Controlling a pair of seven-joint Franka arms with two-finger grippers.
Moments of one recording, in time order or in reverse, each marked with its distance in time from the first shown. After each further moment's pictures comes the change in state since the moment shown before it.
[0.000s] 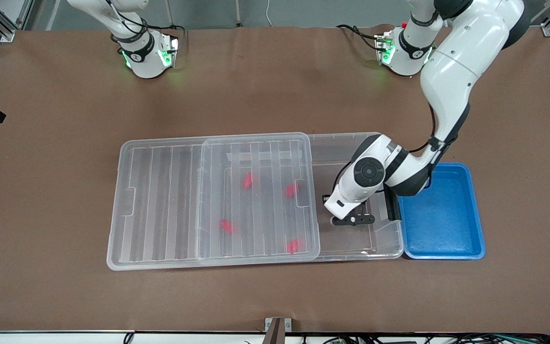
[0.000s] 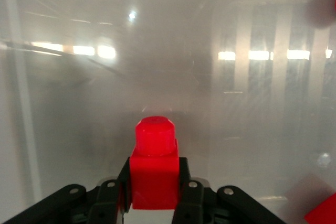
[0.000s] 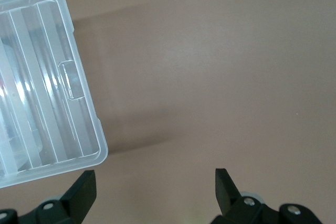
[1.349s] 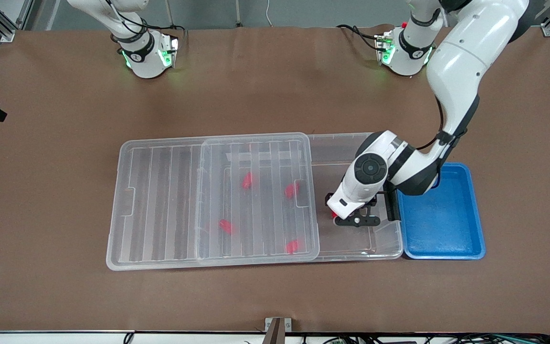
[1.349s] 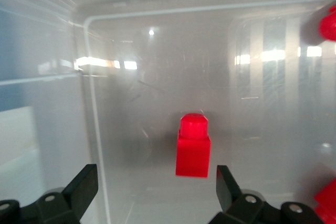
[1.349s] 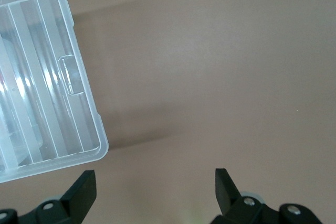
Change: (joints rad) left arm 0.035 -0.130 -0.039 0.024 0.039 -0.167 0.060; right arm 0.001 0.002 0.000 0.004 0.000 -0.015 -0.003
